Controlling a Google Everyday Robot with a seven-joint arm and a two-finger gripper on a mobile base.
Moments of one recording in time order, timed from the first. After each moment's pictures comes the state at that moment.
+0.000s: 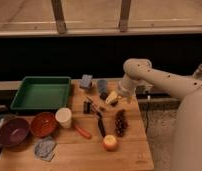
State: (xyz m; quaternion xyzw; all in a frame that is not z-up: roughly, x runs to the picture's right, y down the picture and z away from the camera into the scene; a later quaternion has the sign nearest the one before) arm 0.106 0.083 0.815 -0.38 0.11 0.58 0.71
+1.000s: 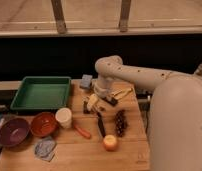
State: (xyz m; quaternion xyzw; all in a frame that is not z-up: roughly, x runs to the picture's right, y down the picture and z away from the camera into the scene) arm -0.014 0.099 0.801 -0.40 0.10 0.40 0.82
